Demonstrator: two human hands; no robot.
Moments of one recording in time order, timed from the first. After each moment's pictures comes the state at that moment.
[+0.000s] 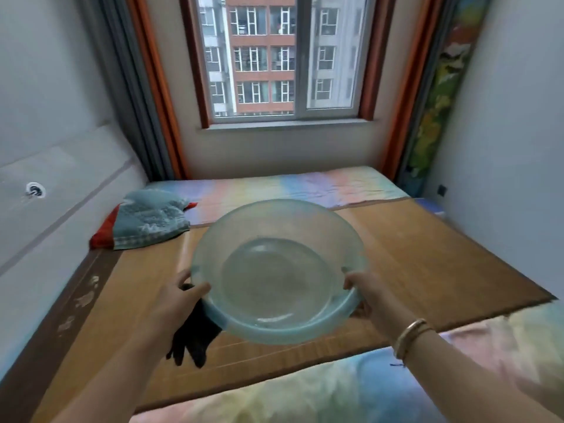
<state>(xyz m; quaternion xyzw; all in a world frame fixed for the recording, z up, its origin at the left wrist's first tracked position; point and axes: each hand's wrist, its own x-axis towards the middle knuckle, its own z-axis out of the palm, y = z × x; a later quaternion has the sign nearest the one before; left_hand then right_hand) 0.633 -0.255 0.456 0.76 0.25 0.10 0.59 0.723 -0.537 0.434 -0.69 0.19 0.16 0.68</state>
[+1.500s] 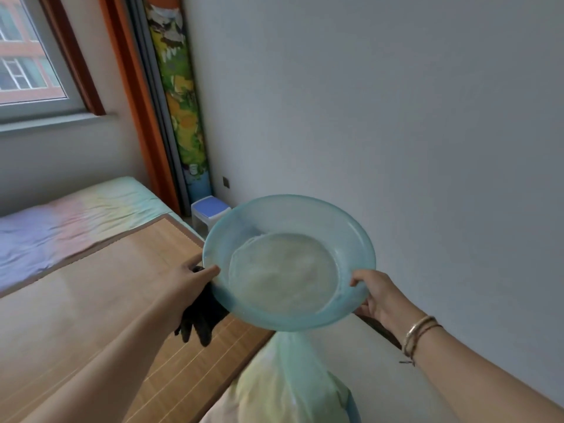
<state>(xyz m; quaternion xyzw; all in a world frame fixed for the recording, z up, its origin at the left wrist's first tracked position) 1.085 -1.121 0.438 0.79 0.00 -0.17 0.58 0.964 -1.394 0.411 -0.58 0.39 -0.05 0.71</state>
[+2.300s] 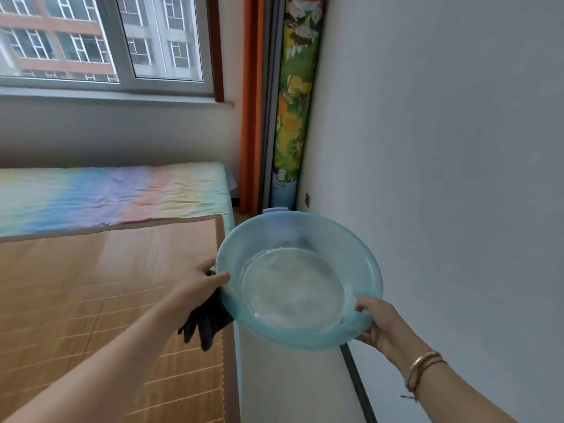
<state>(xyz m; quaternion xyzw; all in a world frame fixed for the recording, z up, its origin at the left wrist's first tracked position) 1.325 -1.329 0.396 0.78 0.21 -0.05 0.58 1.338 -1.632 0.369 -0.64 0.26 0.16 0.70</state>
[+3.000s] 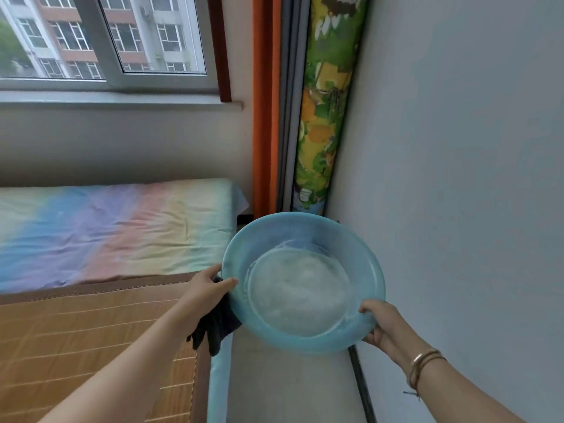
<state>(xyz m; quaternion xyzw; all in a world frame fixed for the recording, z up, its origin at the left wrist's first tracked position) 1.772 -1.273 0.337 0.77 0.25 -0.05 0.58 1.825 -1.582 0.298 -0.63 0.26 0.21 0.70</state>
